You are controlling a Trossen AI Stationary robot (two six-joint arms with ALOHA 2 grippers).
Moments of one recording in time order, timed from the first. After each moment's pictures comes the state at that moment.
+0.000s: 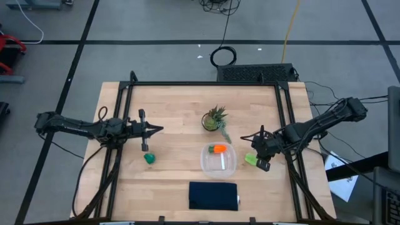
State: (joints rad) left arm -0.11 0.46 0.12 0.30 -0.24 0.23; right arm 0.37 1.07 0.70 -0.86 -0.03 0.82
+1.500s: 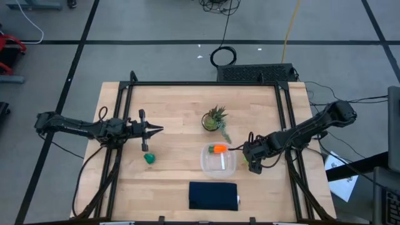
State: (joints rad) left arm -0.11 0.46 0.12 0.29 -0.24 0.23; right arm 0.35 1.34 0.61 -0.64 0.00 0.69
